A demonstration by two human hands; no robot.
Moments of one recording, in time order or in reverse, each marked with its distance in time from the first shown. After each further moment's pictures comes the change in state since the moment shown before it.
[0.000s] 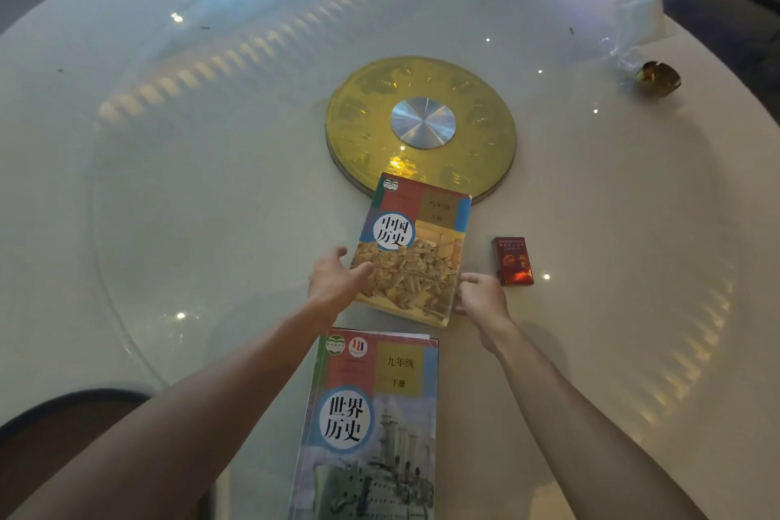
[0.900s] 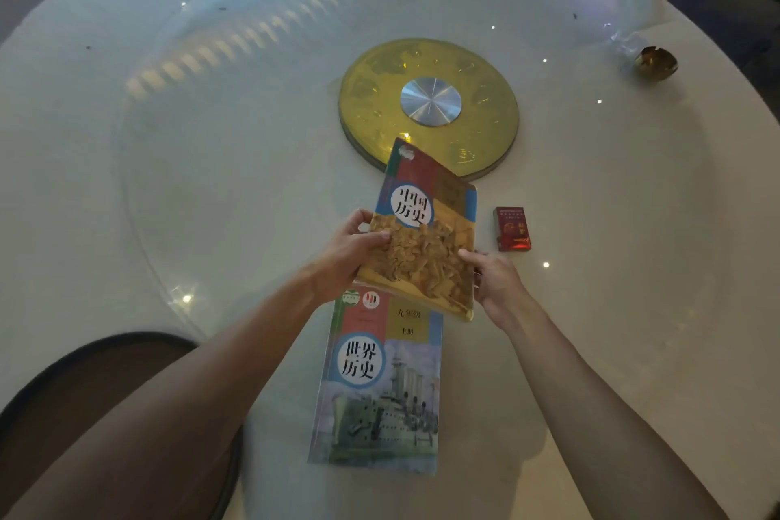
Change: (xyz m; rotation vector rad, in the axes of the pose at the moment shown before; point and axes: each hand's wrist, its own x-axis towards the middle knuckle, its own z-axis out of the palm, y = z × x) left_hand -0.076 0.026 -0.042 -0.627 -0.458 -0.037; right_hand -0.064 -0.008 -0.020 0.490 -0.210 0.094
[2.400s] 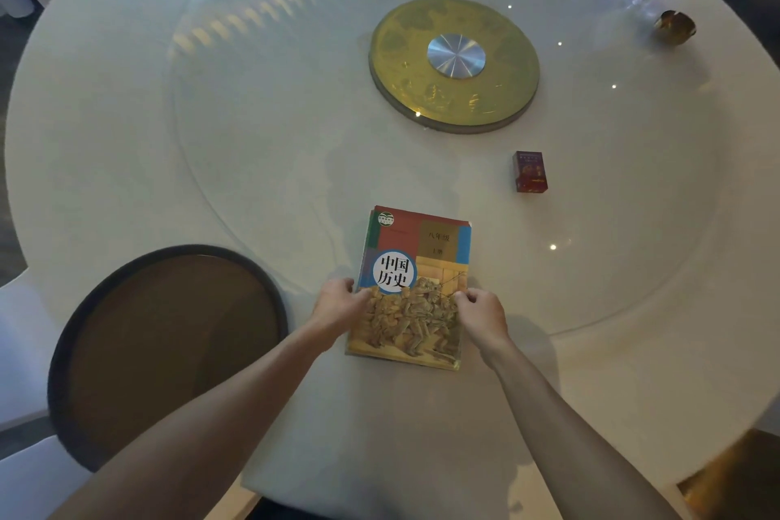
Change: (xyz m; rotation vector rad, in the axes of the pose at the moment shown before) left_hand -0.108 -0.180 -0.065 0.697 0.378 -0.105; right_hand -0.104 0.168 -0.001 -0.726 0.231 -0.104
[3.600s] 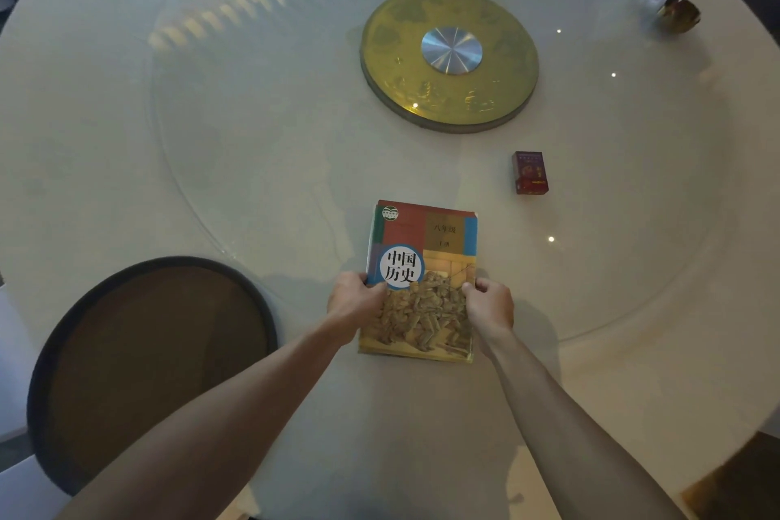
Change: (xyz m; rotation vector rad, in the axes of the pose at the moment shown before) left_hand 0.013 0.042 0.019 -0.117 -0.021 -0.071; right_hand 0.031 -0.017 -0.009 0.057 0.138 0.080
